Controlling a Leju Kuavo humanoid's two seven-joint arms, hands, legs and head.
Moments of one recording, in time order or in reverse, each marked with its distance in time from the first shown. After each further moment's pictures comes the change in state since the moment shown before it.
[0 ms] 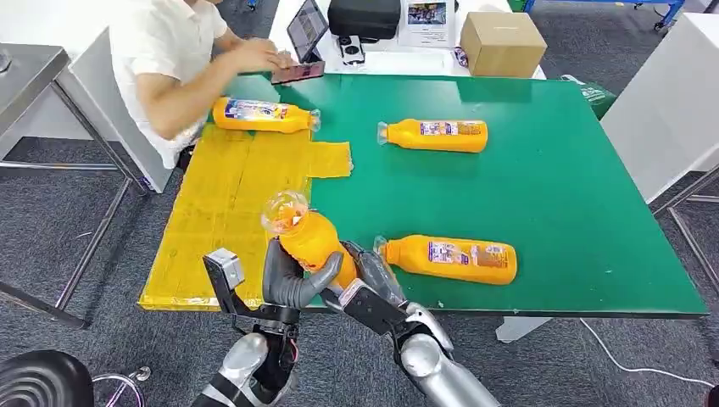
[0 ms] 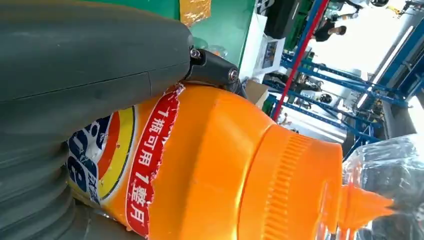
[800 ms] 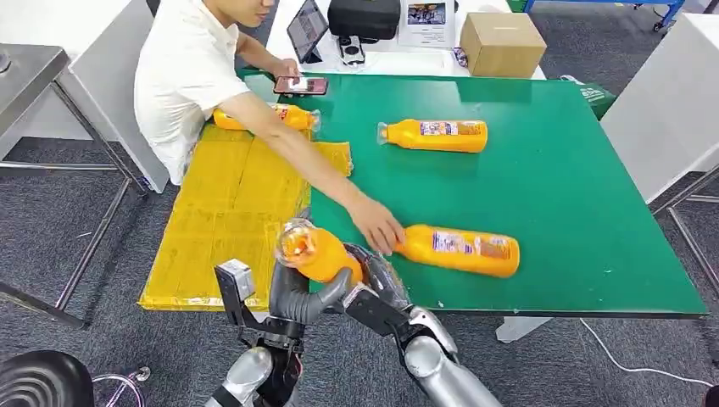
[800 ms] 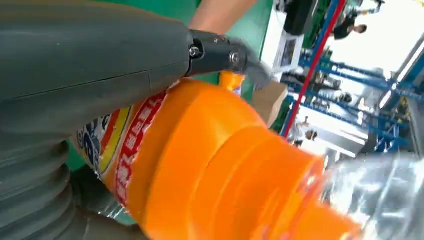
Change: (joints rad) left arm 0.037 0.016 -0.051 -0.016 -0.003 0.049 0.010; right arm -0.001 0.002 -0.043 0.093 0.066 -0.018 -0.006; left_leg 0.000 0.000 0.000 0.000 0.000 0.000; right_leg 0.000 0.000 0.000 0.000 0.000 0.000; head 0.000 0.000
